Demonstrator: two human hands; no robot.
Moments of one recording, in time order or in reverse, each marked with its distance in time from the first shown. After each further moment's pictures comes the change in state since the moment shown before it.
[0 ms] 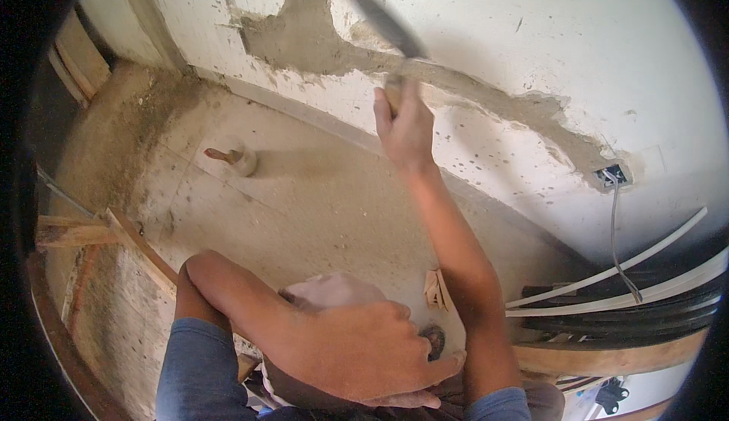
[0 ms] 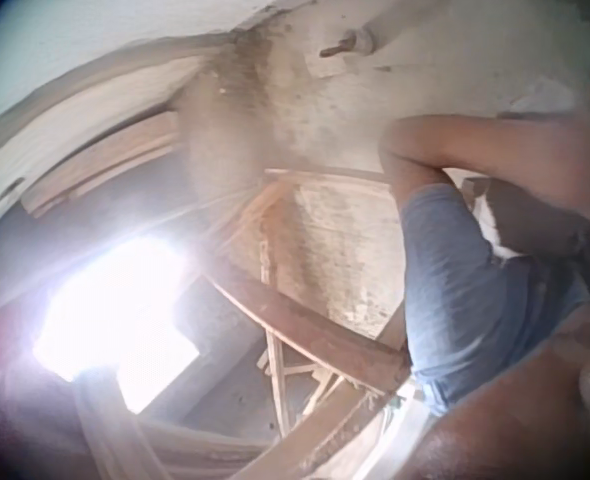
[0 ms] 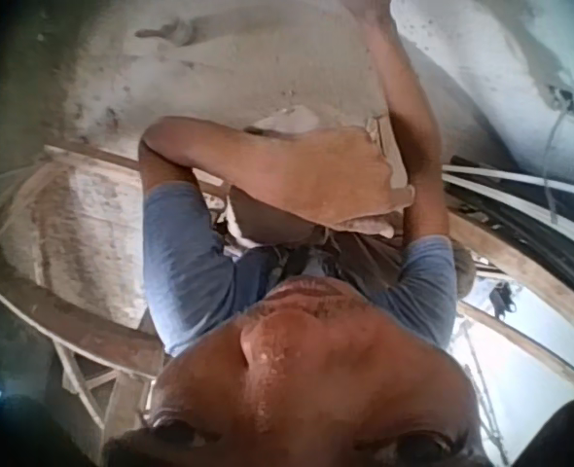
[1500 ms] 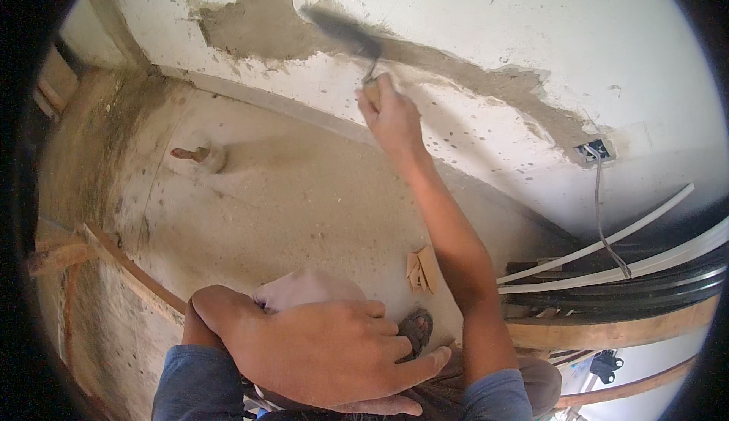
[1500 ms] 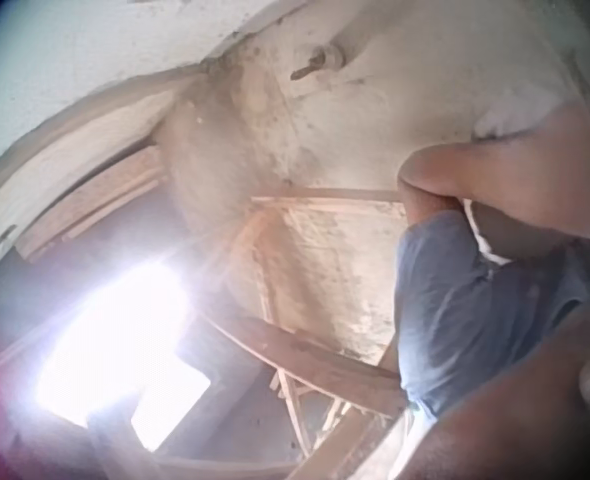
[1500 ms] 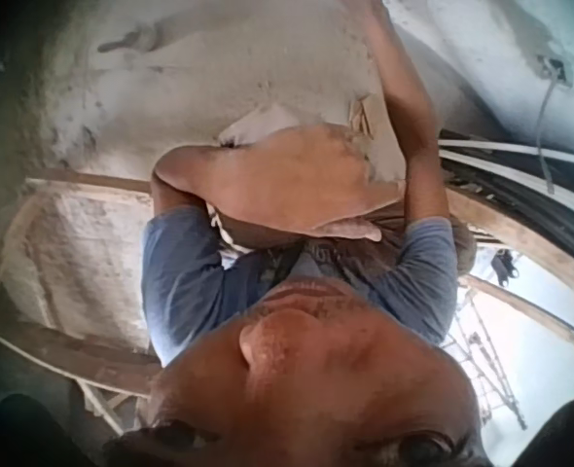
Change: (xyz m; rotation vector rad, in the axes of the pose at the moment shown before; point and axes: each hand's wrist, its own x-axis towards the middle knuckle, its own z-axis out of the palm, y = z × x) left_hand -0.021 -0.002 -0.005 -0.067 0.145 0.048; right_hand -0.016 0.033 -0.016 -0.163 -0.113 0.101
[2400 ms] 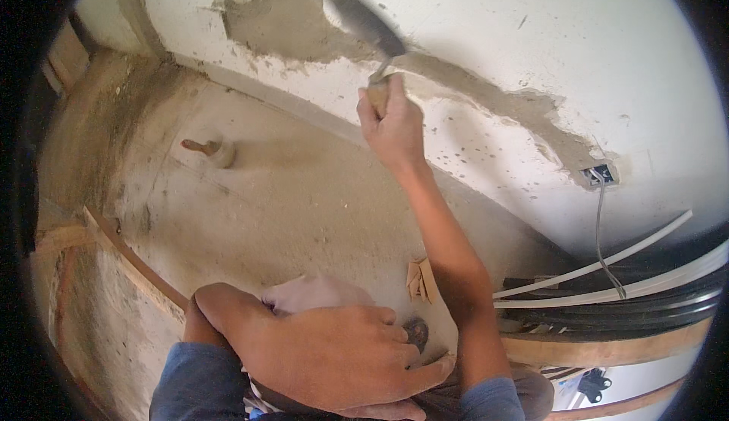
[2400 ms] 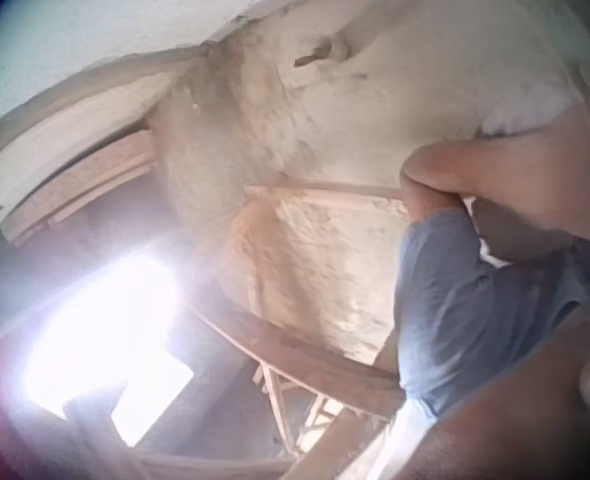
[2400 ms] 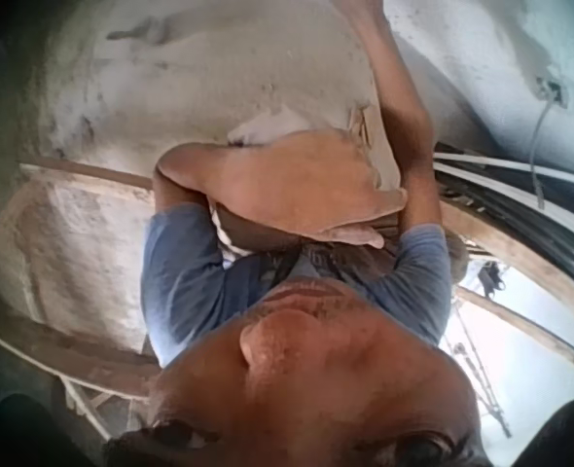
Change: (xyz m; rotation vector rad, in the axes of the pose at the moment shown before) left_hand -0.004 -0.005 -0.001 -0.068 -0.036 -0.027; right_hand 0.010 -0.054 0.004 0.064 -0.017 -0.024
